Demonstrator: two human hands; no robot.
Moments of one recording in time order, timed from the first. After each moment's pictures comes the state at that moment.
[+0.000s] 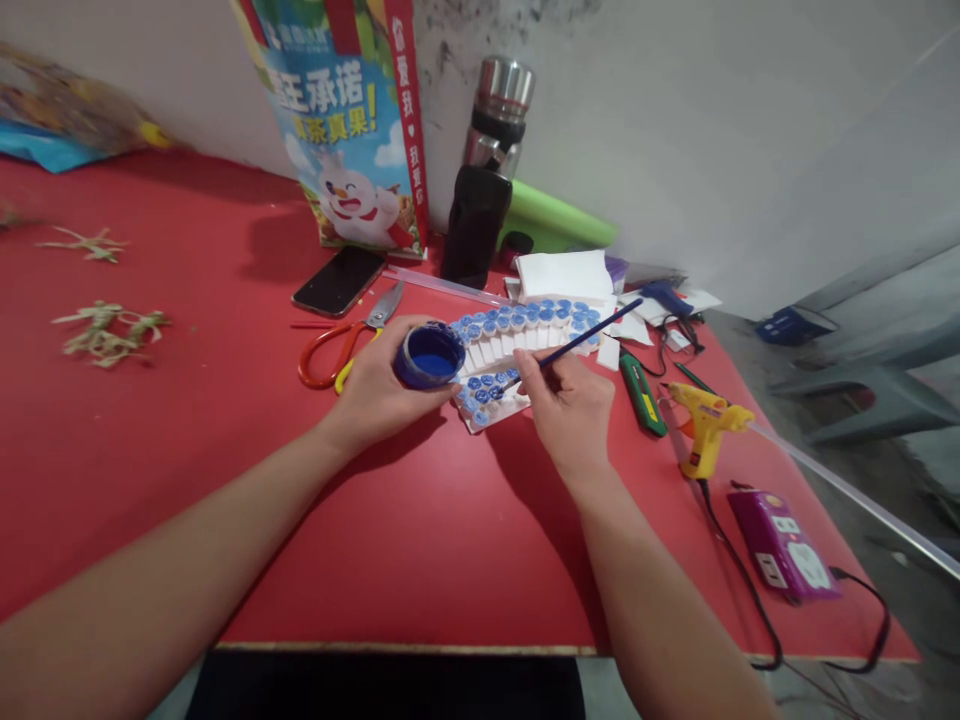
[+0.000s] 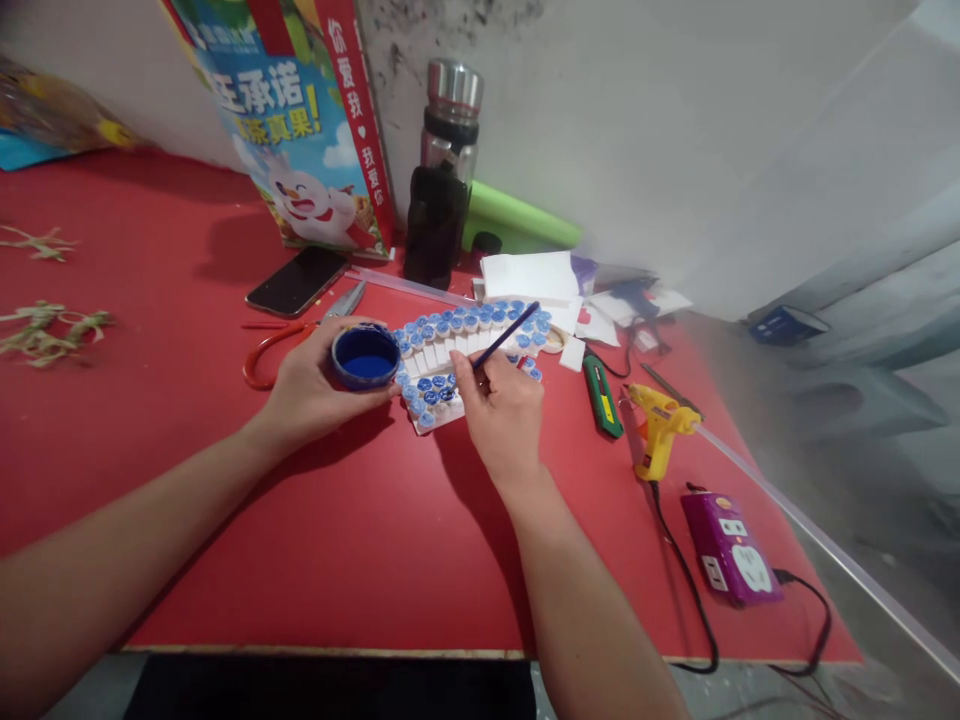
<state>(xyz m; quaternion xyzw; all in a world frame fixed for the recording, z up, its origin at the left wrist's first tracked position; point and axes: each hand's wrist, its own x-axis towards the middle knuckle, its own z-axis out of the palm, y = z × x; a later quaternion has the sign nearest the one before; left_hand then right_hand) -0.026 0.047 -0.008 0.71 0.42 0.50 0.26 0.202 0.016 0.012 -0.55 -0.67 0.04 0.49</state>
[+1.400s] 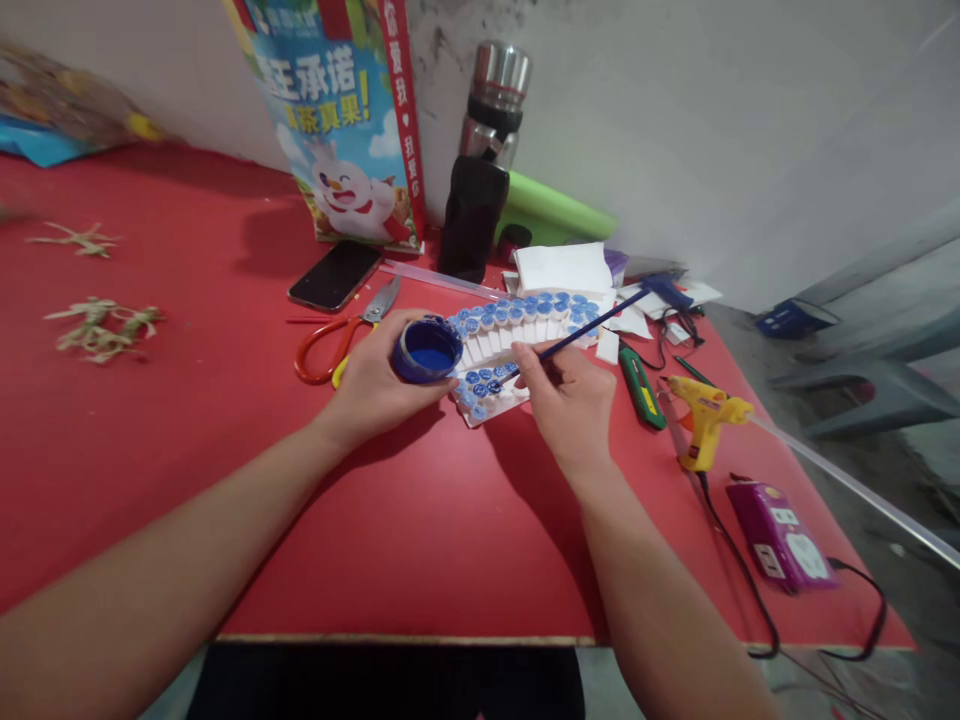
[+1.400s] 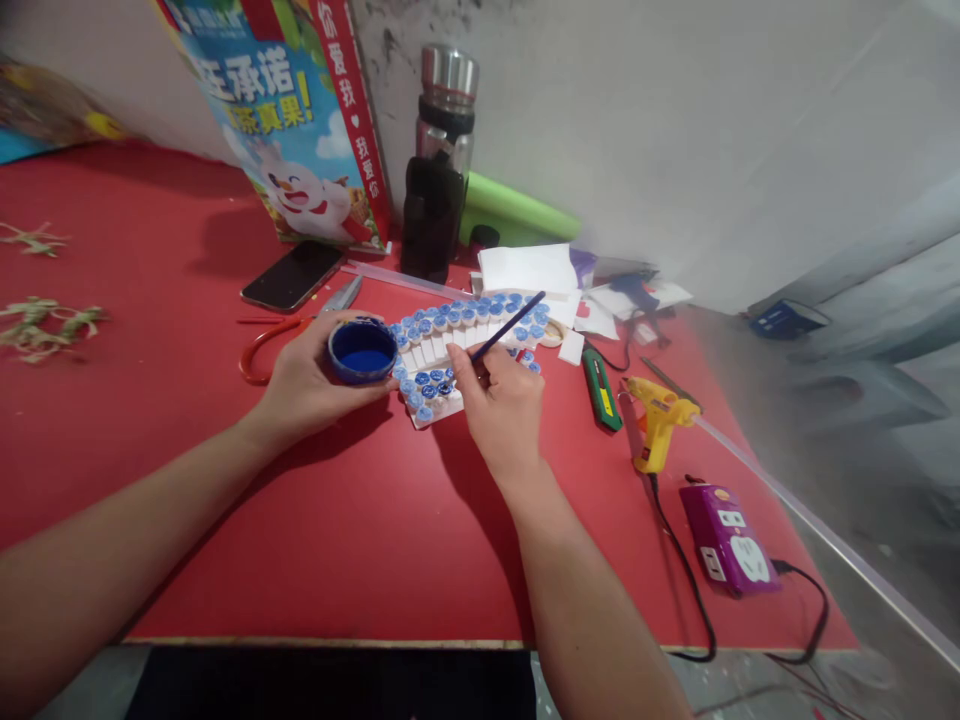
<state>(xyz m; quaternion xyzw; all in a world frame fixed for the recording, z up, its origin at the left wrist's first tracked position) -0.025 0.047 -0.004 0.70 0.44 0.49 0.27 0.201 0.013 0.015 -0.57 -0.65 0.10 0.49</state>
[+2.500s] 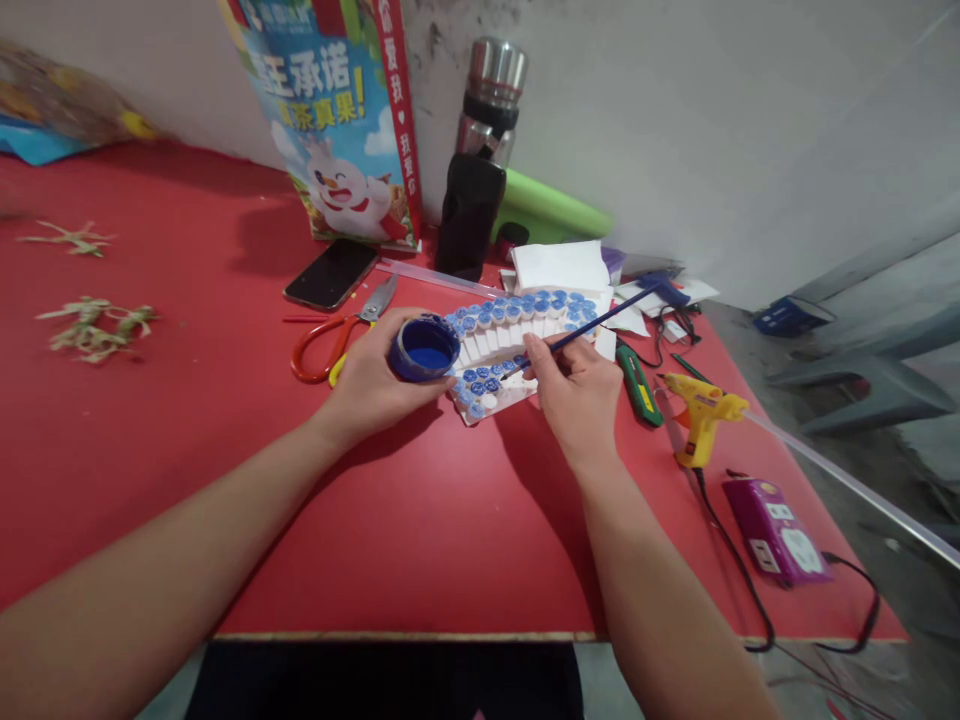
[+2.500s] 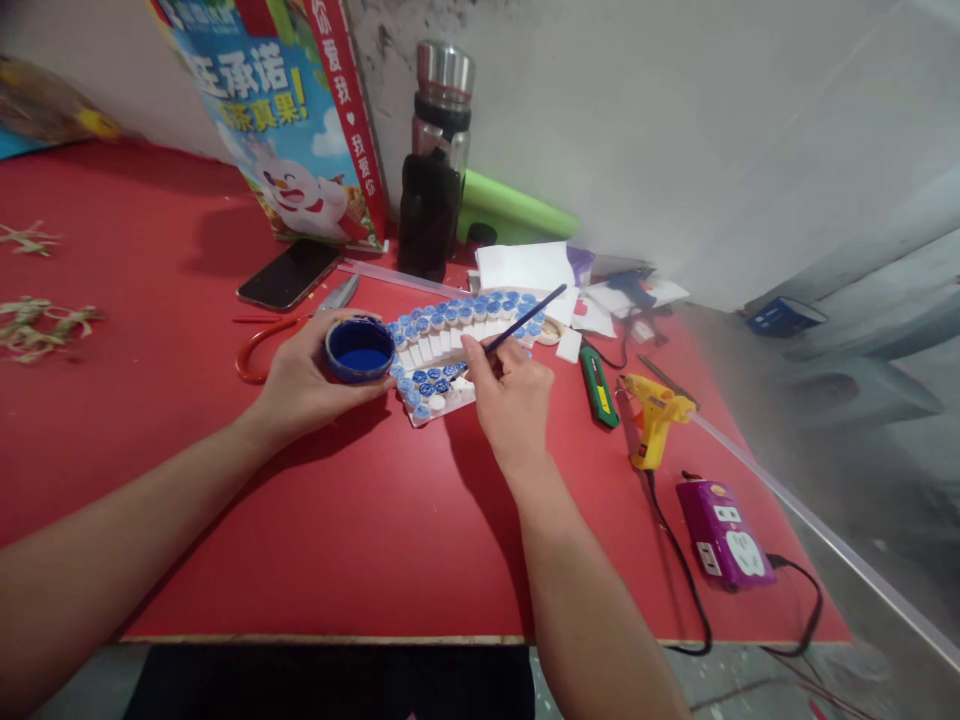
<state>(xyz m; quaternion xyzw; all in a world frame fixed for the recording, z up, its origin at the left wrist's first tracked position) -0.024 0.046 -0.003 0.71 0.45 0.48 0.26 0.211 0.020 0.018 -0.60 -0.62 0.10 0.50</state>
